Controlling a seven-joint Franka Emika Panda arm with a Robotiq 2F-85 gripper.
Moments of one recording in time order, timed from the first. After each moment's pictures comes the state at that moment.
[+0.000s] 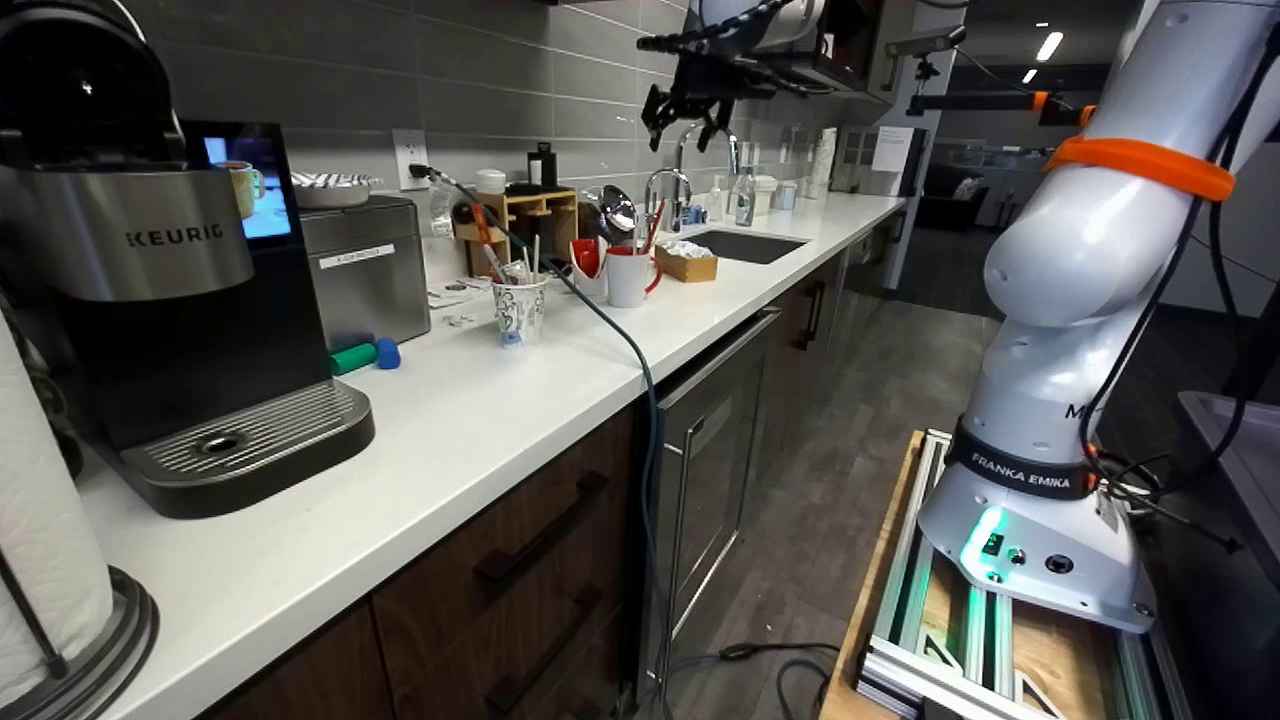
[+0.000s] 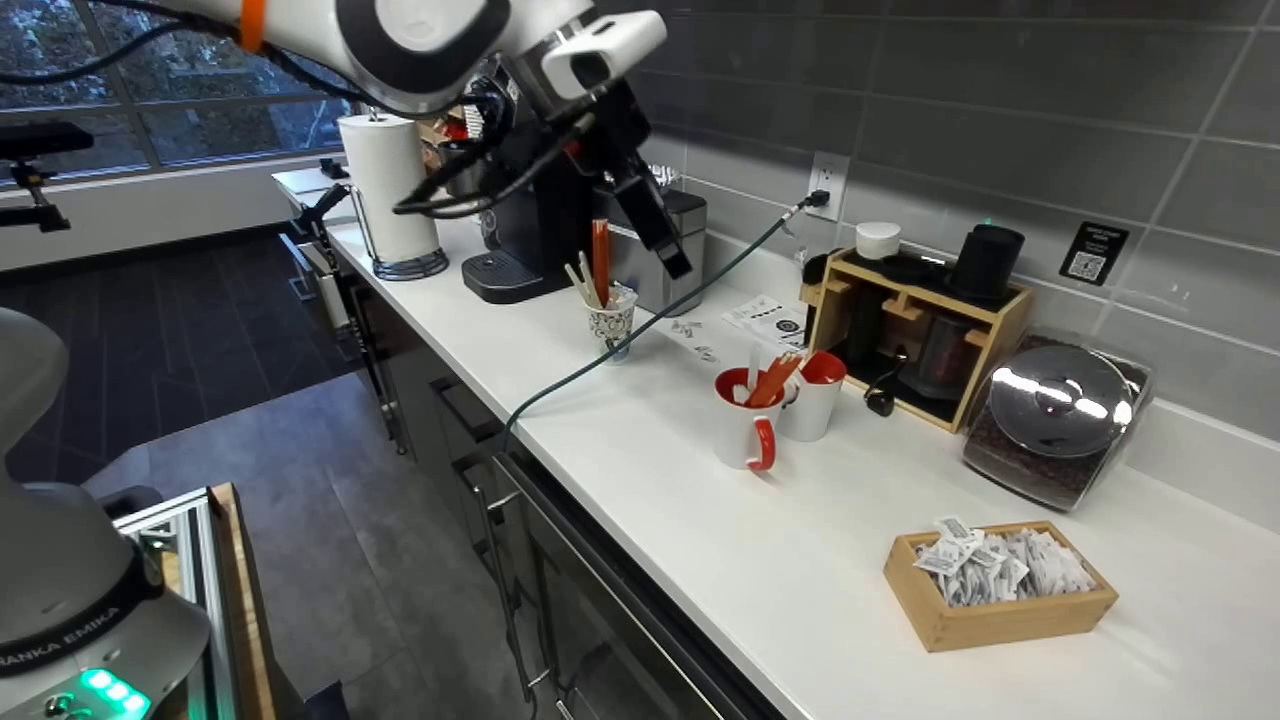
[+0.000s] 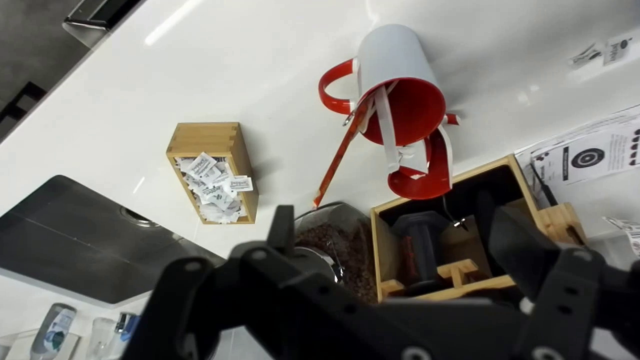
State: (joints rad) arm -0.33 -0.21 0.01 -2.16 -0.26 2.47 0.42
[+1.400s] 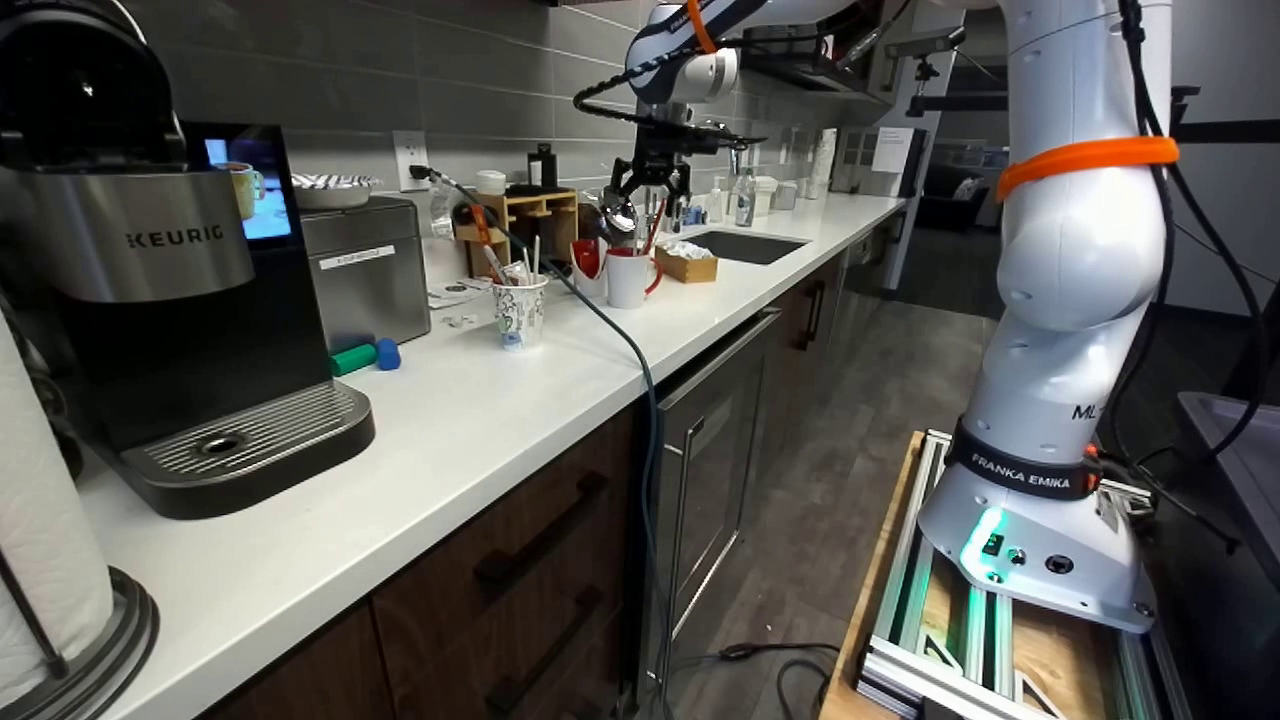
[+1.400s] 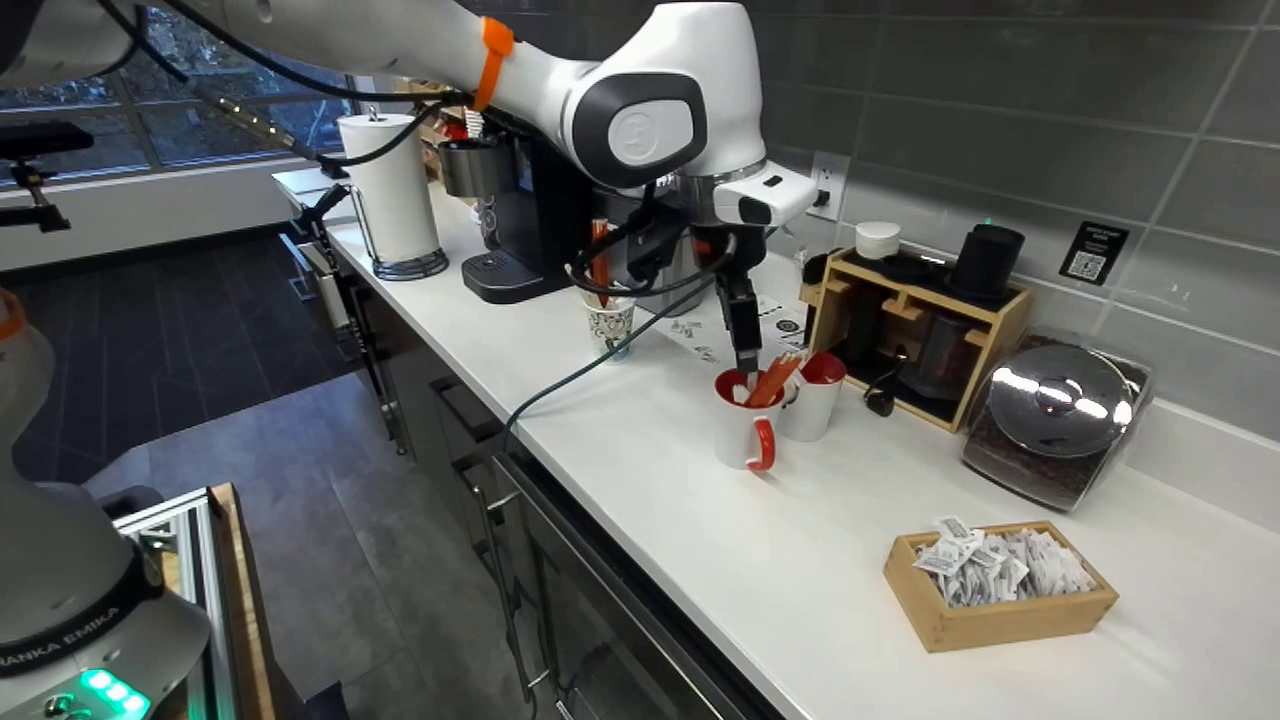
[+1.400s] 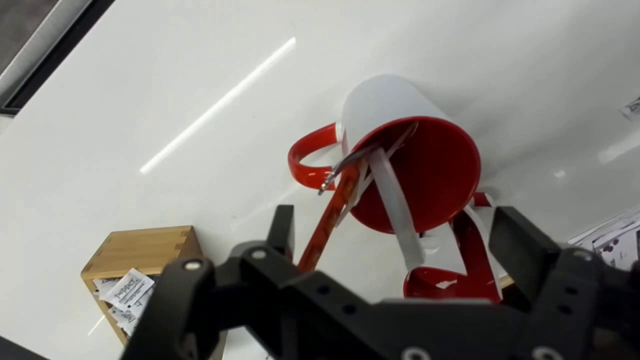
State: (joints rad) arm -0.21 0.28 -0.15 -1.72 -0.02 2.22 0.30
